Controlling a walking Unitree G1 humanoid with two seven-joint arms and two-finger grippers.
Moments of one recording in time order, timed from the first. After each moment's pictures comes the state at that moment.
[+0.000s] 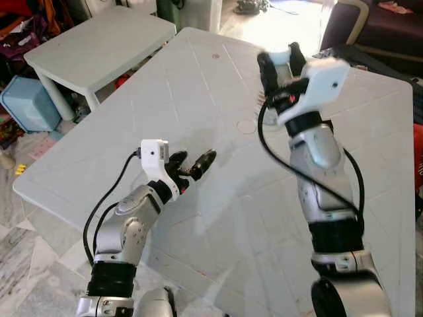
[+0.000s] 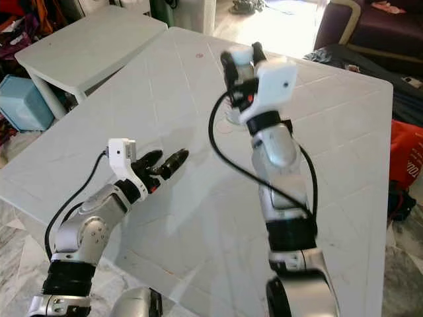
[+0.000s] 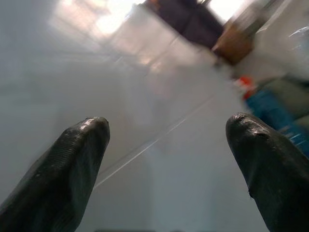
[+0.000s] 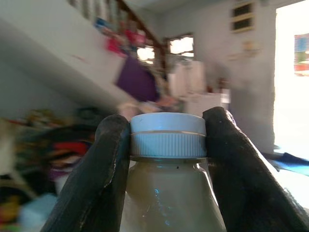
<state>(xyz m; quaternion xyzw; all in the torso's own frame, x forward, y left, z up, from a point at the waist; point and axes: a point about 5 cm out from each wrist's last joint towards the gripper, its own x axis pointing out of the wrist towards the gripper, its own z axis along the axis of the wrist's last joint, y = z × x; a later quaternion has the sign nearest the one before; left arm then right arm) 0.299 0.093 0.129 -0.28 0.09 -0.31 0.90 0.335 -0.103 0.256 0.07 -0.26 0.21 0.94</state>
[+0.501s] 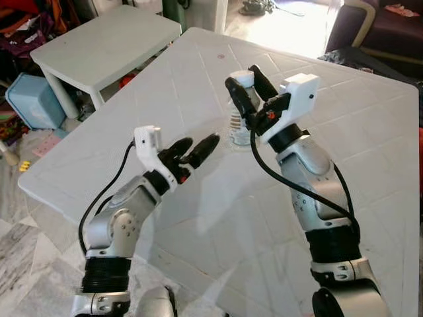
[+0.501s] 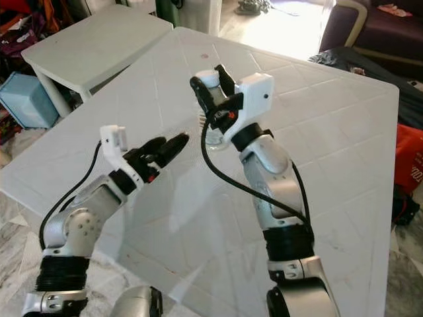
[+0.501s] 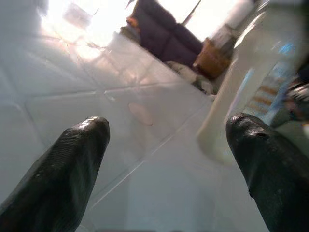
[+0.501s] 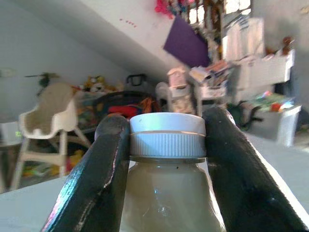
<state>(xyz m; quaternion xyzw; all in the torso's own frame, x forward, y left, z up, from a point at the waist) 0.295 0.109 0.144 -0.28 0.05 -0.35 0.89 0.321 -0.101 0.218 0.08 -0.17 0.30 0.93</state>
